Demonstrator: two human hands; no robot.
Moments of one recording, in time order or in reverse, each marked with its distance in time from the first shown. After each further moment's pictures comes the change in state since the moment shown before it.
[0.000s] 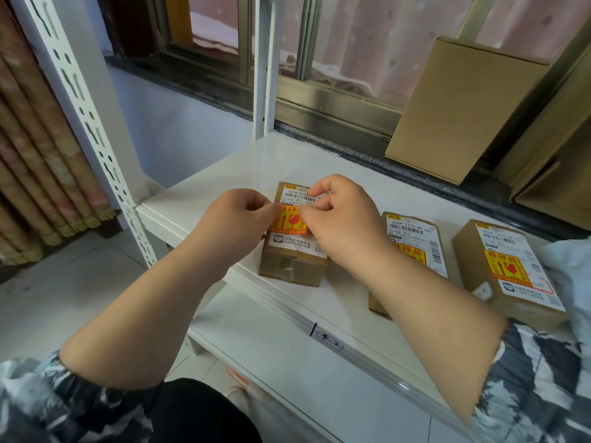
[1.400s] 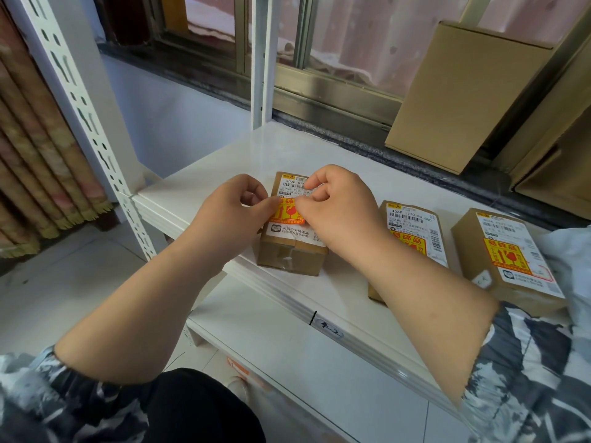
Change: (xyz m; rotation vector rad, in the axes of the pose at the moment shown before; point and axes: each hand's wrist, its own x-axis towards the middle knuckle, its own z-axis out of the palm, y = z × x) left_hand 0.001 -0.014 0.000 -0.010 0.018 0.089; right_hand 0.007 0.006 0.008 -0.062 0.035 -0.052
